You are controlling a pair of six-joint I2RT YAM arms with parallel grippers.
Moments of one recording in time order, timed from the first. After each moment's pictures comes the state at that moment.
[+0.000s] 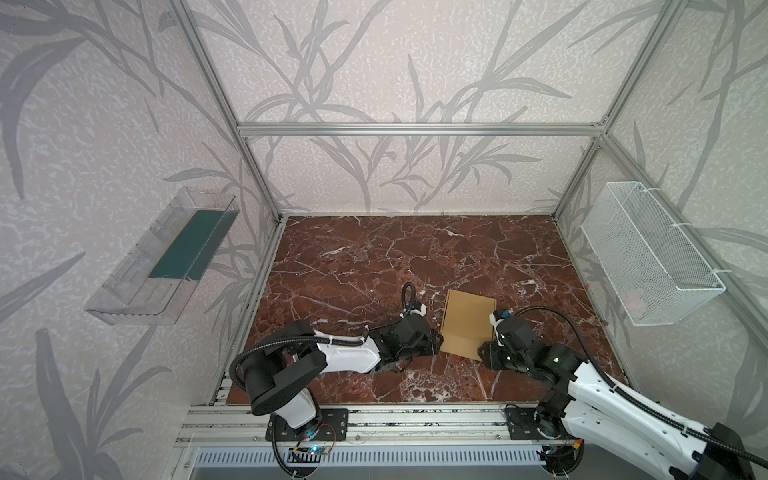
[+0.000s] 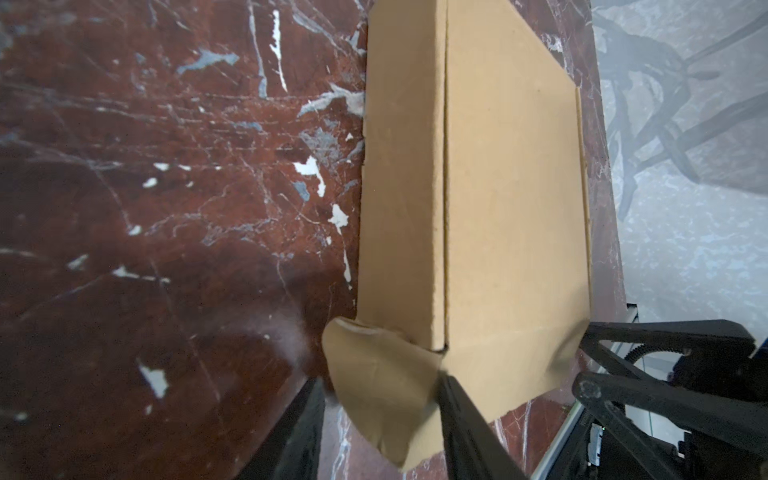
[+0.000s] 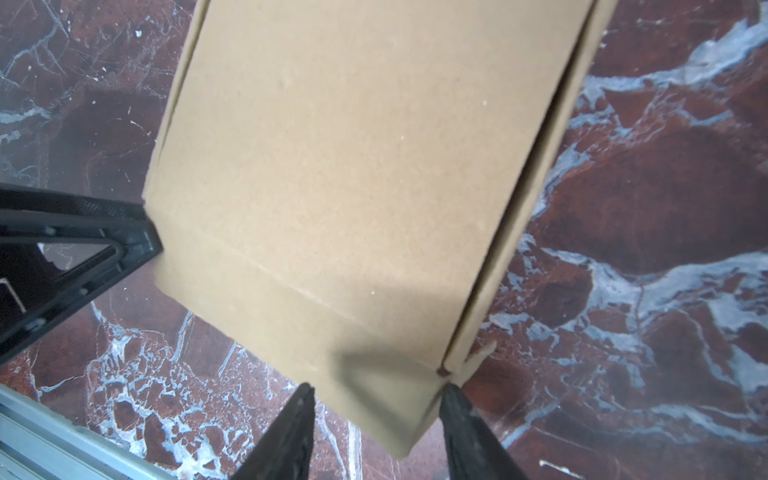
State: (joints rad) left arm -1.01 1.60 0.62 0.28 0.00 -0.99; right arm 0.69 0.78 0.42 -0.63 0.02 0.63
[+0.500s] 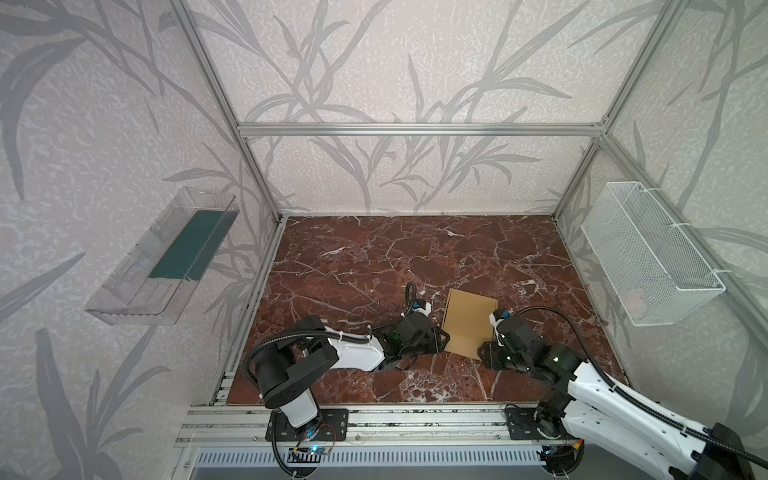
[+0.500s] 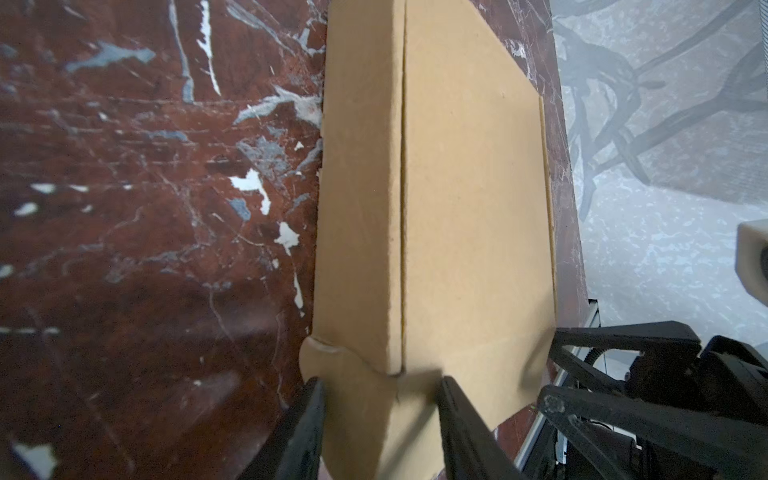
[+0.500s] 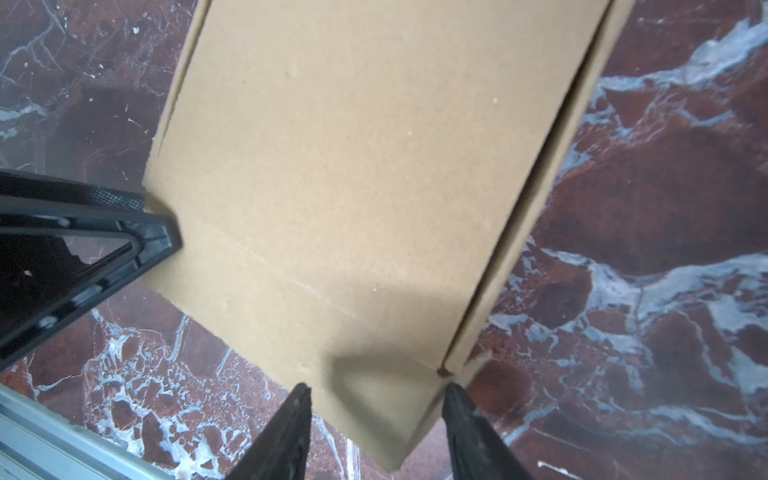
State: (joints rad) left arm -1.00 1.65 0.63 0.38 0.05 -1.01; right arm 0.68 0.79 0.42 -0.63 0.02 0.61
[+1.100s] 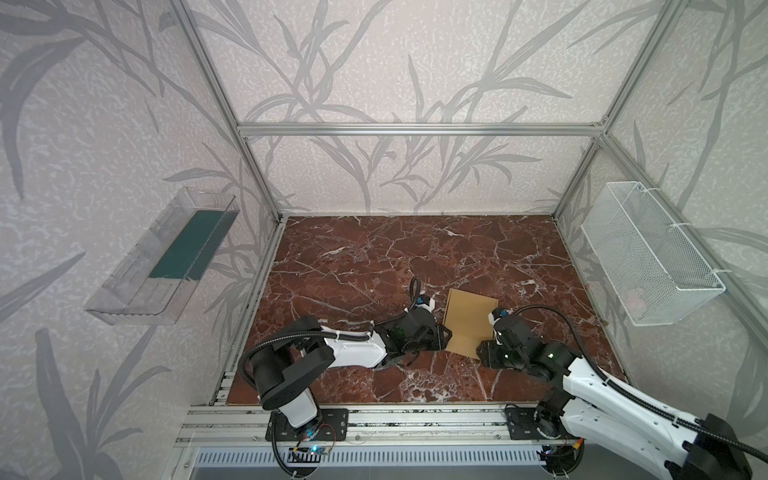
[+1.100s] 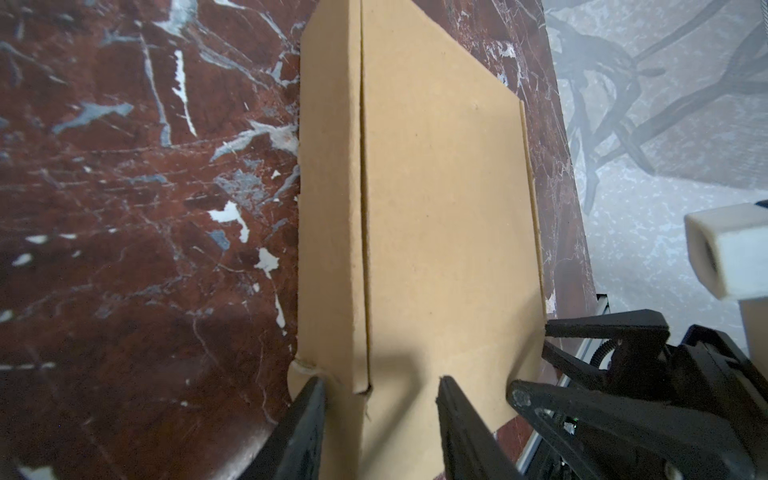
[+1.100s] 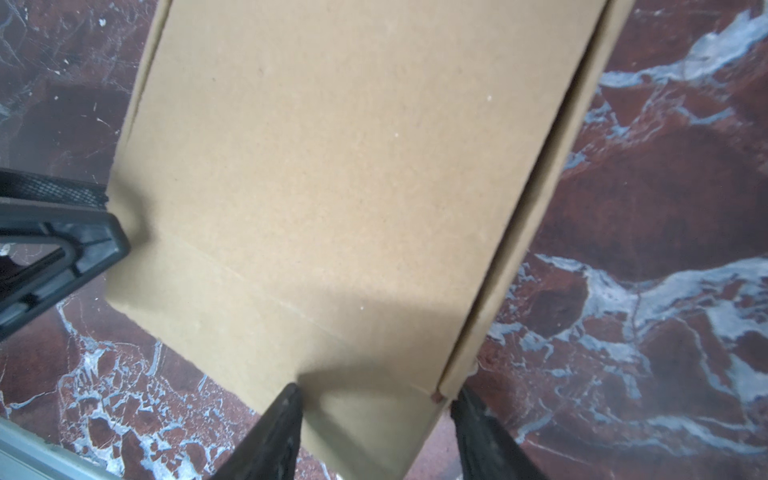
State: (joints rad) left arm -1.00 1.64 0.69 0.30 0.04 -0.94; right arm 0.67 0.85 0.42 -0.59 0.03 0.61
